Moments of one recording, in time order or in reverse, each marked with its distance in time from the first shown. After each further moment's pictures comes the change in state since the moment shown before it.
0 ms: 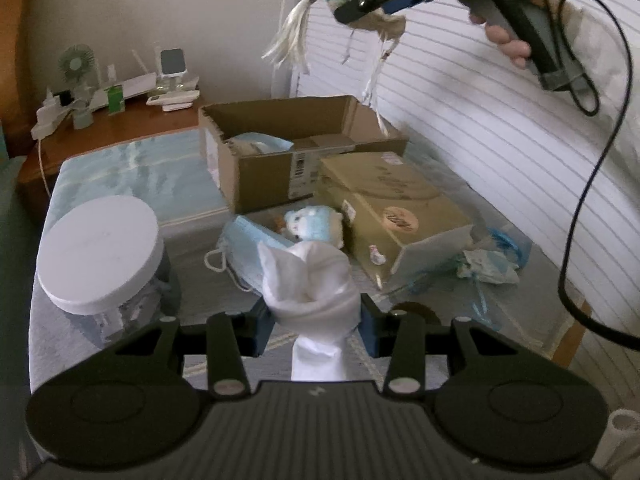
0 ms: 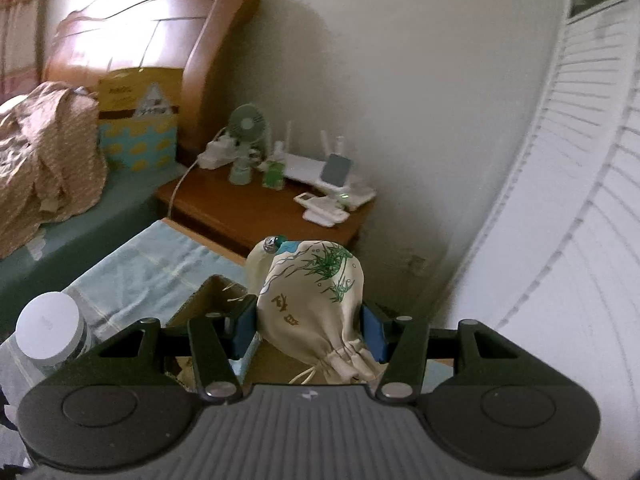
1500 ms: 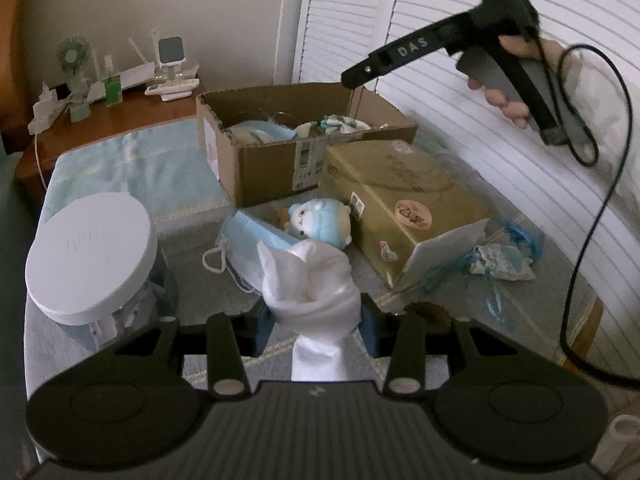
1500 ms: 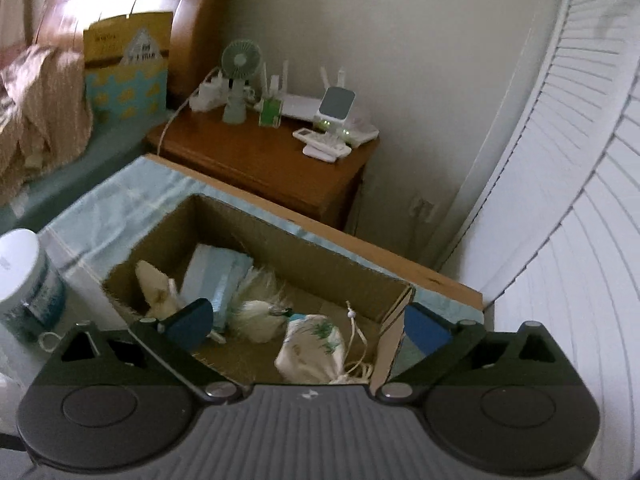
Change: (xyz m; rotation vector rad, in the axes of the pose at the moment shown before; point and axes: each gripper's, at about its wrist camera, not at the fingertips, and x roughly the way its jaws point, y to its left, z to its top) left arm 0.015 -0.001 0.008 0.016 0.041 0.010; right arm 0.046 -0.001 -0.060 0.040 0.112 -0.016
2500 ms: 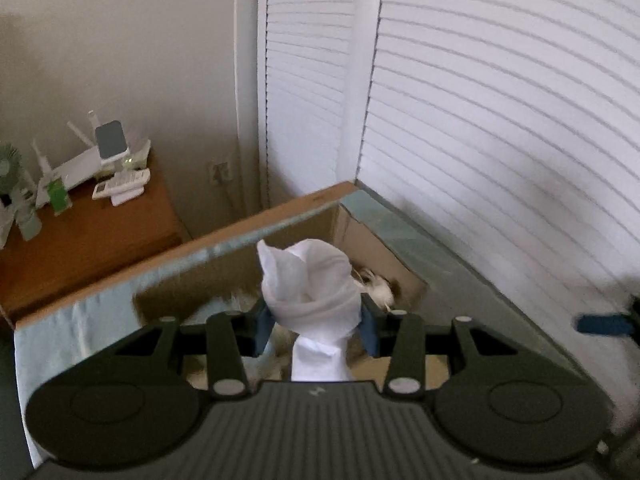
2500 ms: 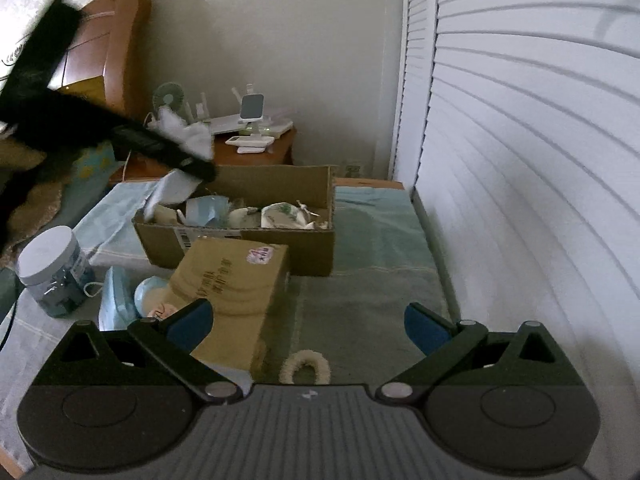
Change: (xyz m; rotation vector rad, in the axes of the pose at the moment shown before) left arm 0.085 -0.016 0.180 0.143 -0.033 -0.020; right arm -0.116 0.022 -0.140 0.340 -0.087 -0.142
